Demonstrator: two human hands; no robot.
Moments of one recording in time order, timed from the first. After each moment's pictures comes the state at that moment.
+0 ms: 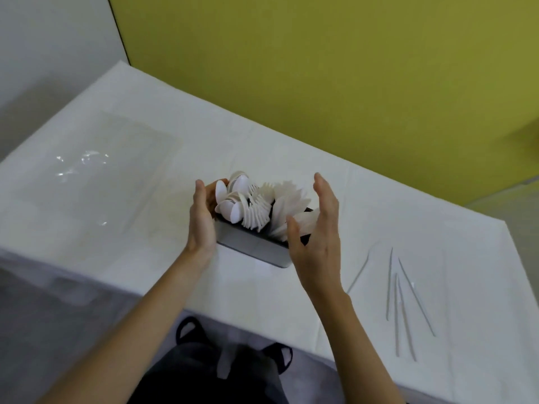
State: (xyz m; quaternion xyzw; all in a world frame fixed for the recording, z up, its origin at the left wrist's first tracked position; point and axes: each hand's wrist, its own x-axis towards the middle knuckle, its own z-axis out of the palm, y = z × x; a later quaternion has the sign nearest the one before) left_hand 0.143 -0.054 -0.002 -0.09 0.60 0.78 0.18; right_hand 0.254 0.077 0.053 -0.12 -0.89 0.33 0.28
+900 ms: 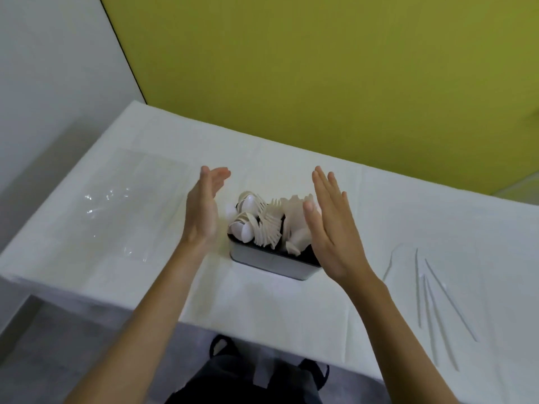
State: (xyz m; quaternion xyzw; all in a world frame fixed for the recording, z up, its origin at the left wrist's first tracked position) left_hand 0.109 -0.062 0.058 0.00 0.71 0.69 0.12; right_hand 0.234 0.094 0.083 -0.14 -0.92 0.36 0.09
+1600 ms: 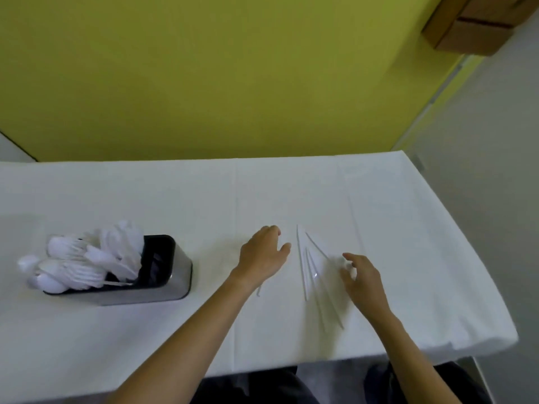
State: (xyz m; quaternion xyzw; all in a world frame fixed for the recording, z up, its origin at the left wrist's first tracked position) left_hand 0.284 0.201 0.013 0.38 0.86 0.17 0.30; right_hand 0.478 0.314 -0.039 -0.49 -0.80 0.33 0.04
